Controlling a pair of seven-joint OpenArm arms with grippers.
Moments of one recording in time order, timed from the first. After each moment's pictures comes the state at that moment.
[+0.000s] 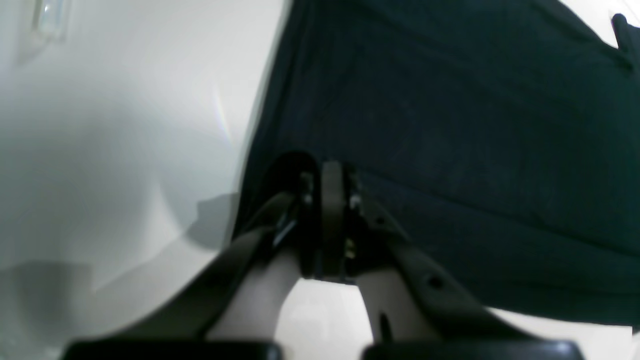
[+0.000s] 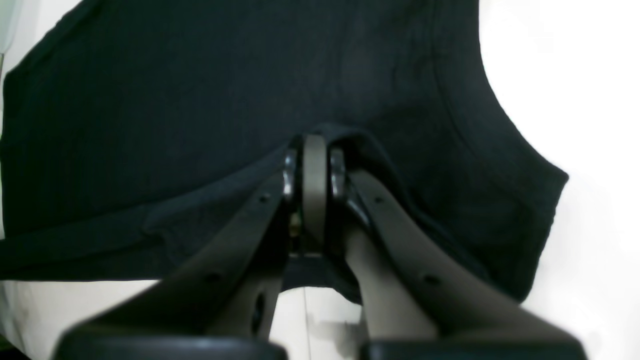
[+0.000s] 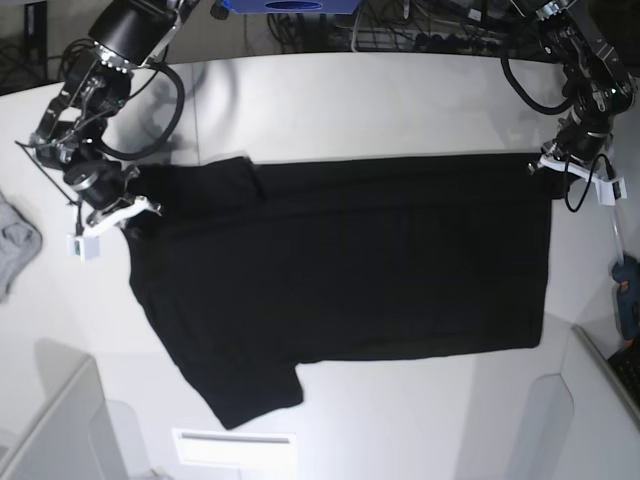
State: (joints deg) left arm 15.2 -9.7 -43.2 98.9 -36.9 -19.4 52.9; right arm -0.7 -0.5 34.9 95.3 30.8 24.9 -63.8
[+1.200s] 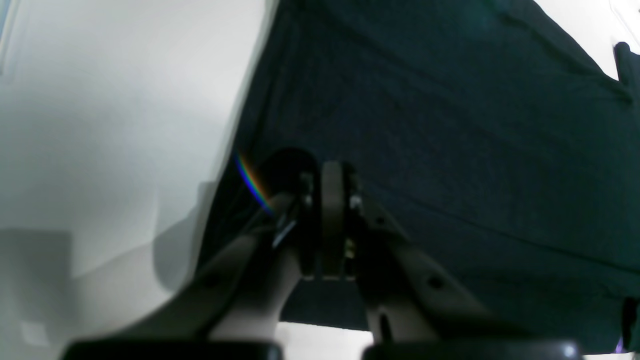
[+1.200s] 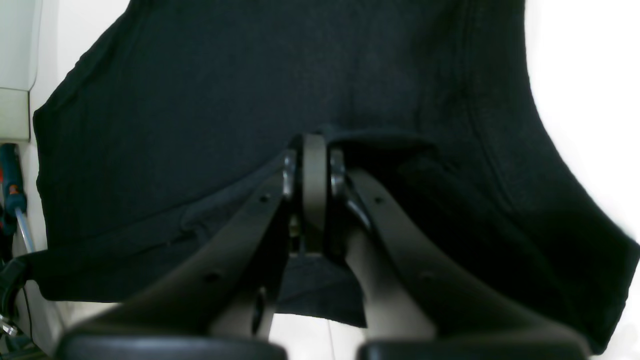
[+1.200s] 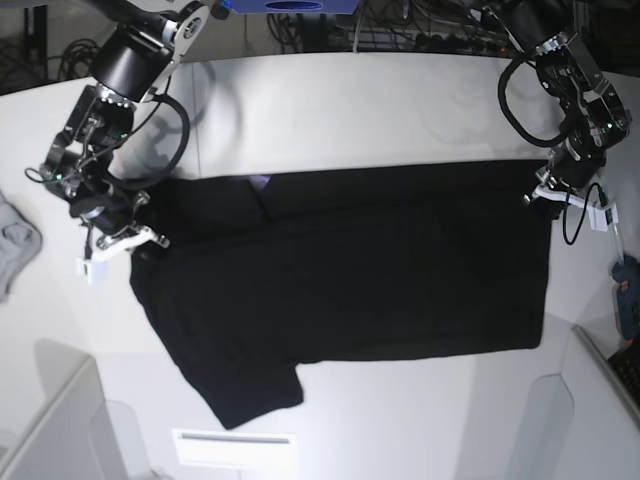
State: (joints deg) left arm 6.9 -10.0 -41.3 91.2 -34.5 -17.2 54.4; right arm 7.1 0.1 34.7 84.1 30.6 21.8 -63.3
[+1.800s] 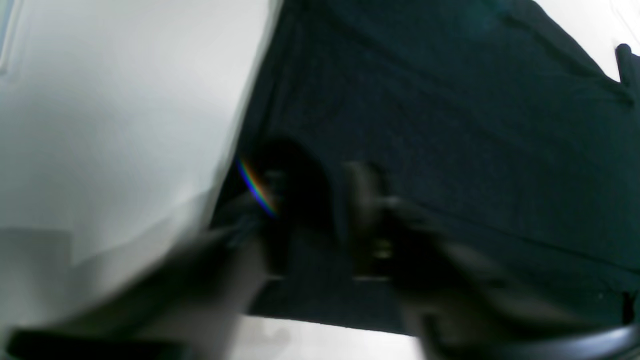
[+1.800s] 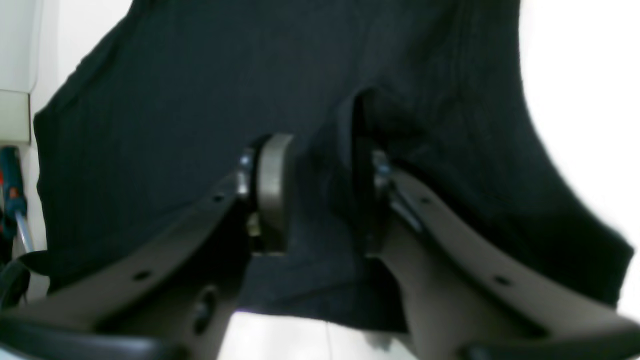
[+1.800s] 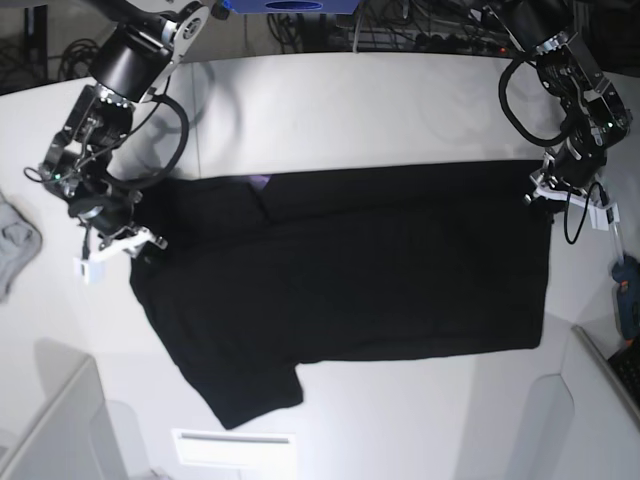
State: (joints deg) left arm 7.0 -10.0 -41.6 91.2 -34.6 -17.2 54.3; right arm 7.0 0.1 35.3 84.3 30.7 21.8 -61.4
